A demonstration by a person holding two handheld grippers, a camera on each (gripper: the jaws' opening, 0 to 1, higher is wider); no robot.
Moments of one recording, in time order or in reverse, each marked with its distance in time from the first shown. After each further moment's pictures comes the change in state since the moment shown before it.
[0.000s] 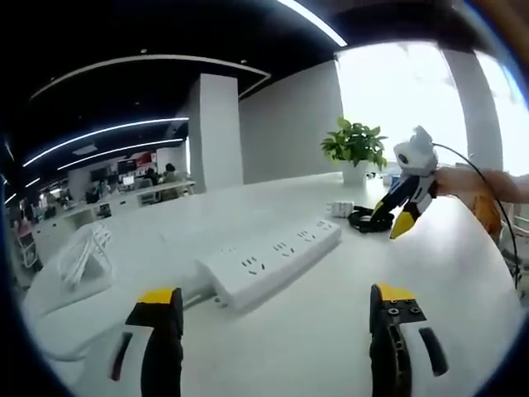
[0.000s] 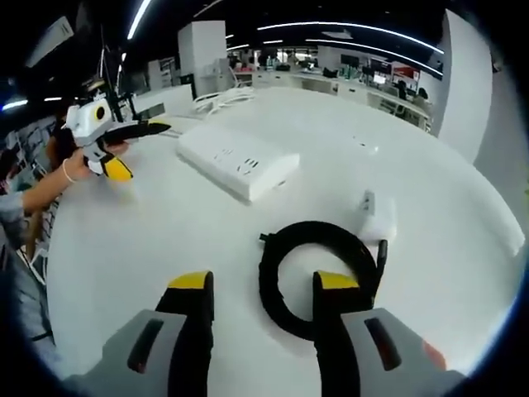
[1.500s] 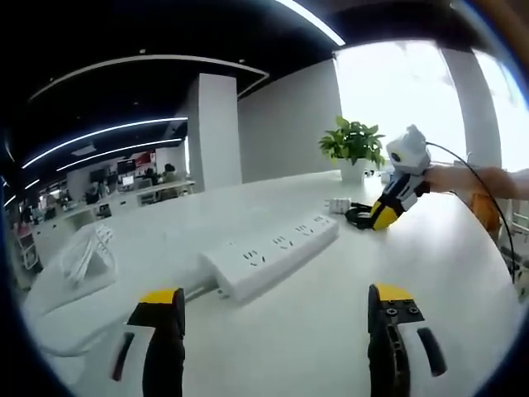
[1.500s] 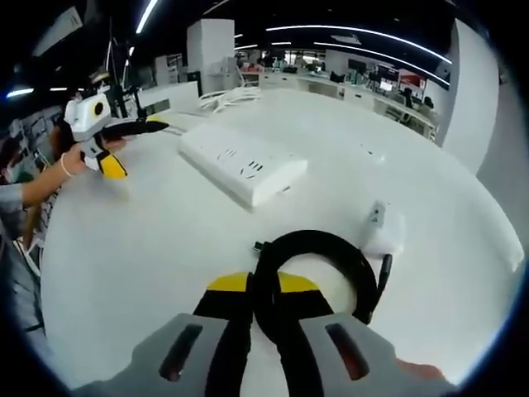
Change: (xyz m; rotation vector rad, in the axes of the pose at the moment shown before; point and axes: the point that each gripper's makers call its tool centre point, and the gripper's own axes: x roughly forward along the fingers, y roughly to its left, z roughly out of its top) left arm -0.009 0.000 -0.005 0.010 0.005 -0.001; right arm 0.007 0.000 0.008 -0.058 -0.011 0.009
